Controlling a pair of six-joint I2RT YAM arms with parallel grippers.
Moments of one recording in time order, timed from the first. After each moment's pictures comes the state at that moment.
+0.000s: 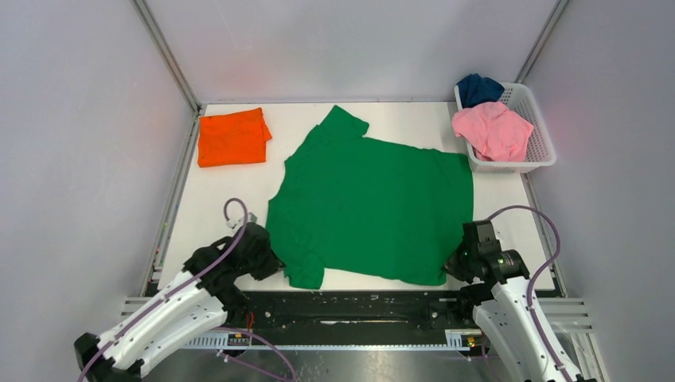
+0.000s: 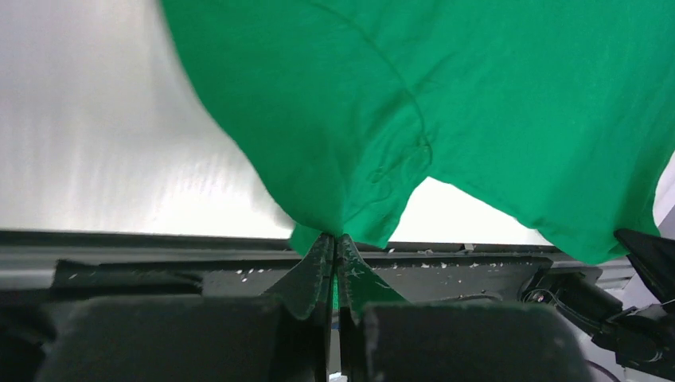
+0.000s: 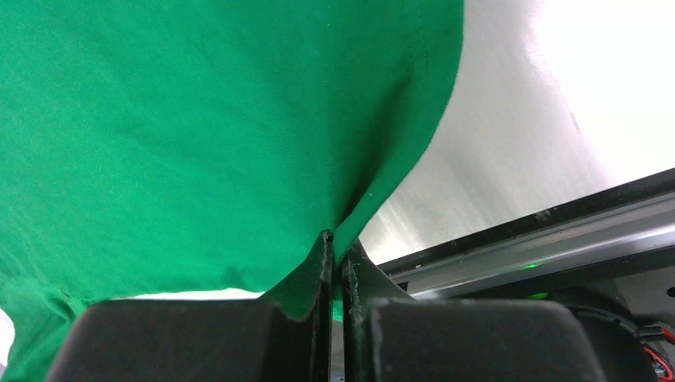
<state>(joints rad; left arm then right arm) -0.73 0.51 0.50 -0.99 -0.10 -1.20 0.18 0.53 0.43 -1.04 0.03 0.87</state>
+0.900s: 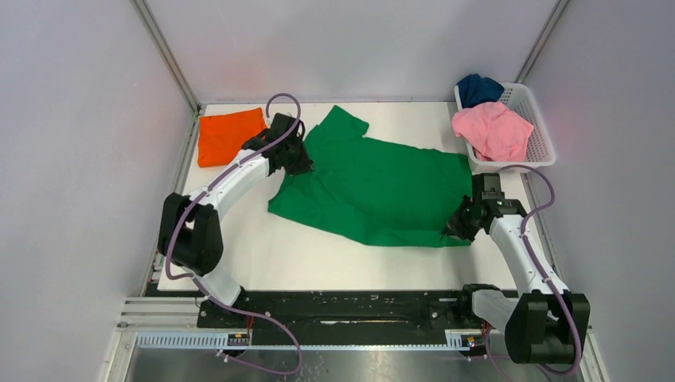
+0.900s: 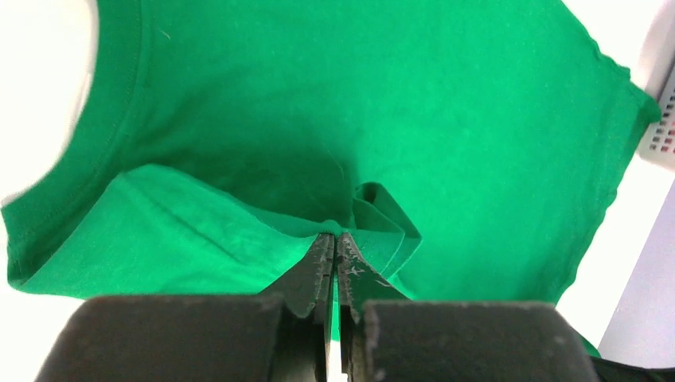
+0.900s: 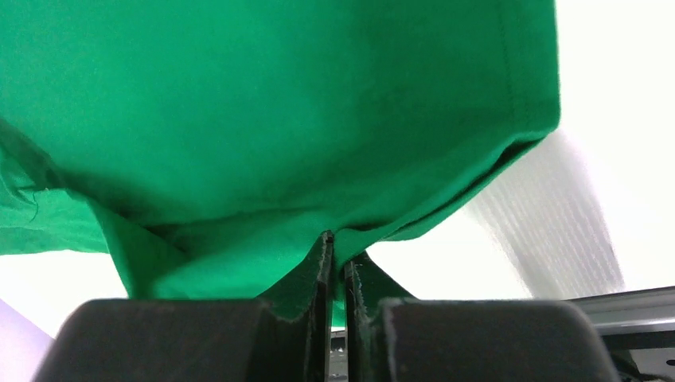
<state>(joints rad) -0.41 1.64 1.32 -0.55 0.03 -0.76 0.01 1.06 0.71 -0.83 -0.12 0.67</state>
